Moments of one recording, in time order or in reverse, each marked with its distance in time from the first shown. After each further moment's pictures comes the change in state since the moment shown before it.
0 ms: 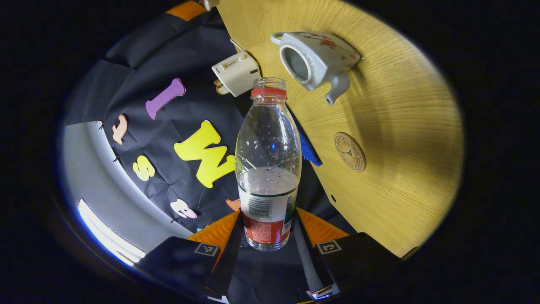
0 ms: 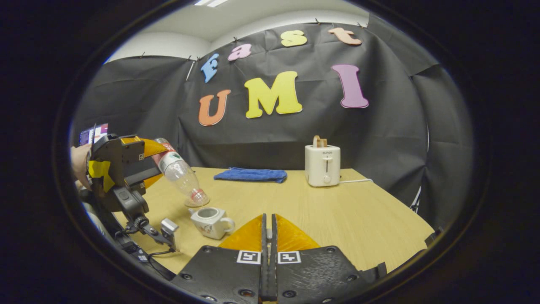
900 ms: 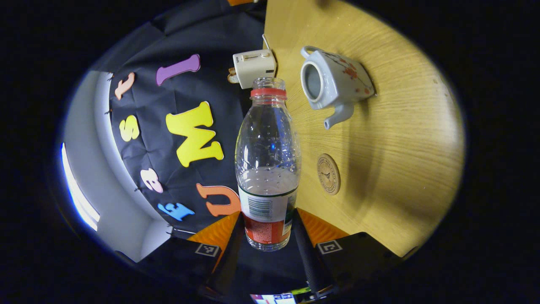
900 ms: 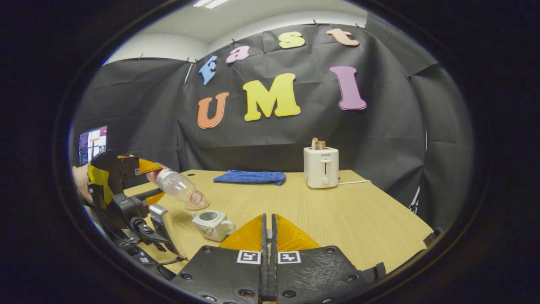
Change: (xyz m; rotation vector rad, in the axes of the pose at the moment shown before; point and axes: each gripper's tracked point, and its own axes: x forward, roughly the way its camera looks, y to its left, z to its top) left arm -0.015 -0.055 0.013 -0.433 -0.023 -0.134; right arm -0.003 0.002 0.009 0.010 -0.012 -0.007
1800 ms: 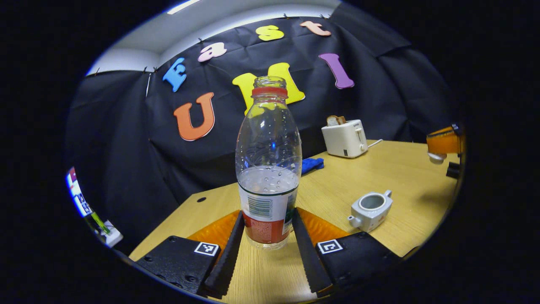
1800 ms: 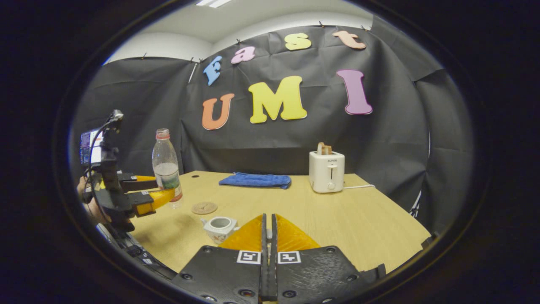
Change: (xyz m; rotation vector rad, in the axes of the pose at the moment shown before) left arm 0.017 0.011 0.007 -1.405 -0.173 -0.197; right arm -0.005 0.021 0.017 -0.017 -0.002 0.014
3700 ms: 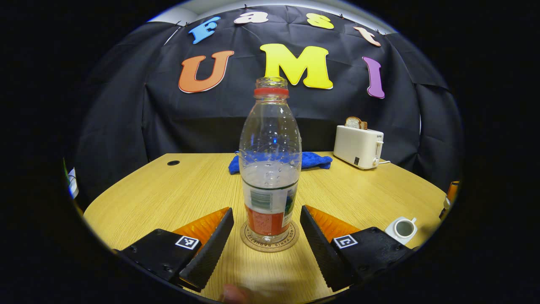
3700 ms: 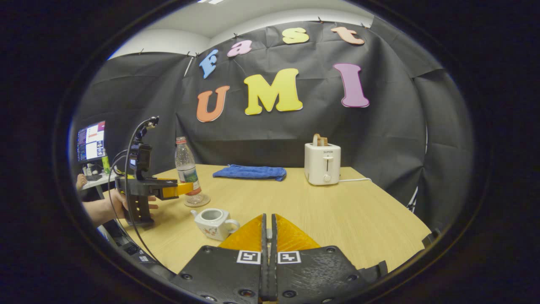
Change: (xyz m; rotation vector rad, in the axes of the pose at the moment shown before) left arm 0.069 0.006 -0.052 -0.254 0.131 -0.045; right arm 0.011 -0.002 -0.016 -0.007 0.044 -0.024
